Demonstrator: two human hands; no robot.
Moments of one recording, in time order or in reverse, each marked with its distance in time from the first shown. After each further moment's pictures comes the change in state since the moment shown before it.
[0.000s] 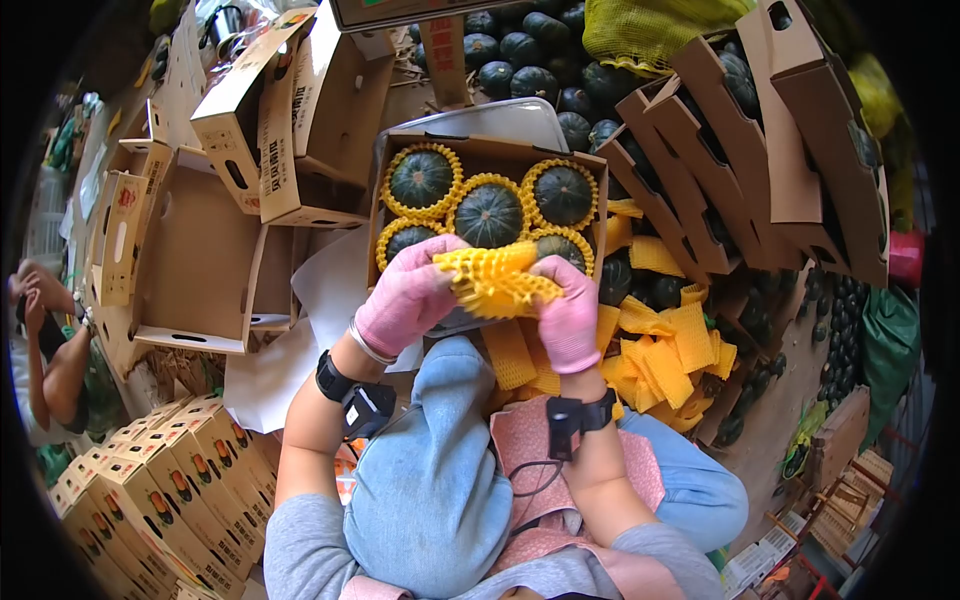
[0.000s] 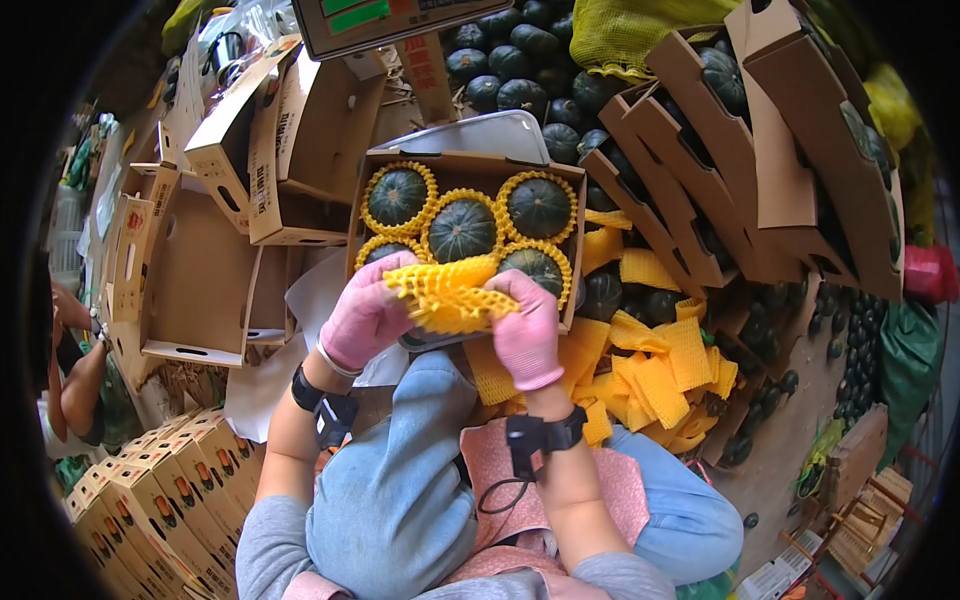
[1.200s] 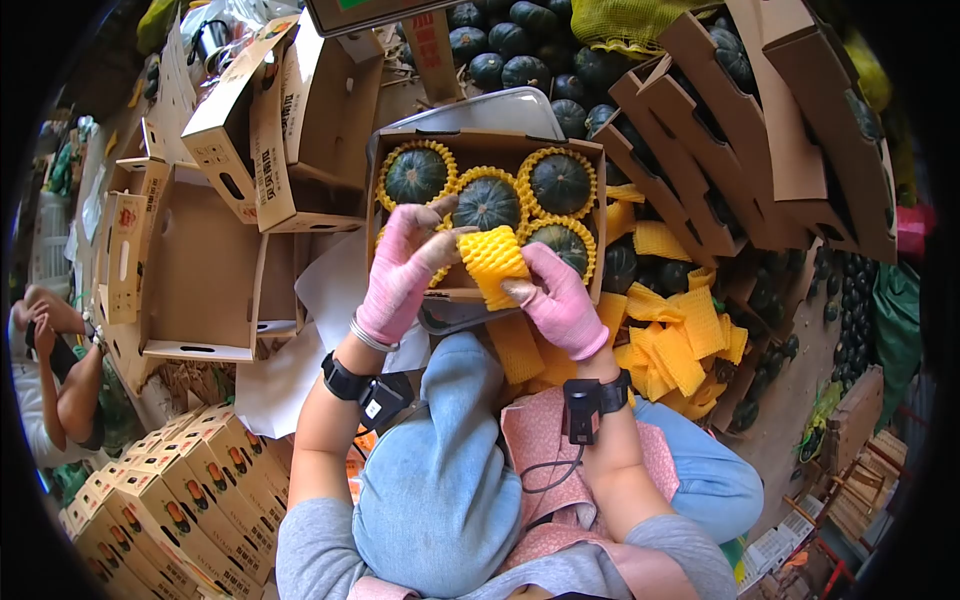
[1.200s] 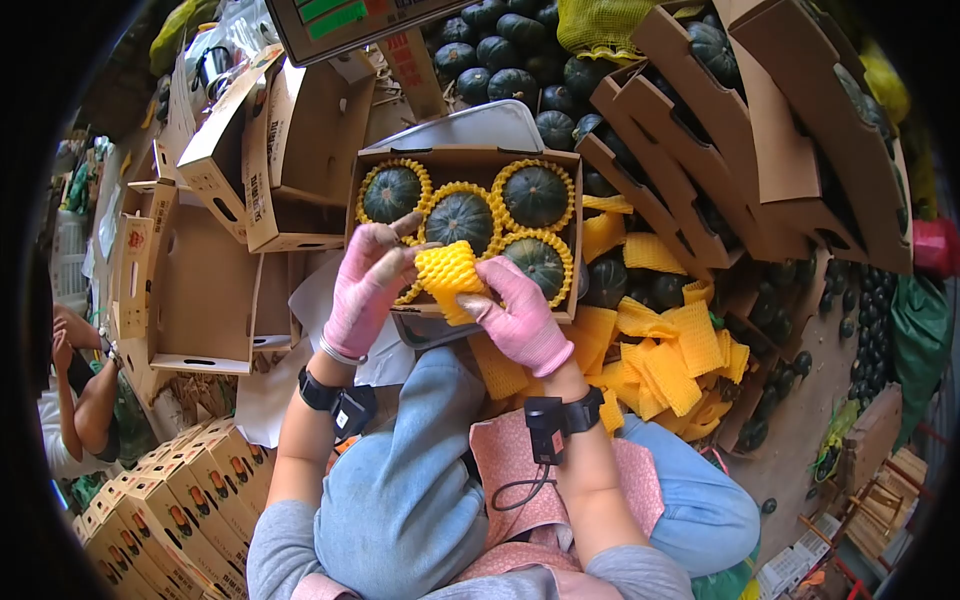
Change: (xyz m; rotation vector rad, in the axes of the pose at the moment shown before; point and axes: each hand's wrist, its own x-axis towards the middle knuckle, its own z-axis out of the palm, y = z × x) left_hand 0.009 0.004 -0.001 0.443 0.243 0.223; right_hand 0.013 0.022 -0.011 -0.208 -0.305 -0.193
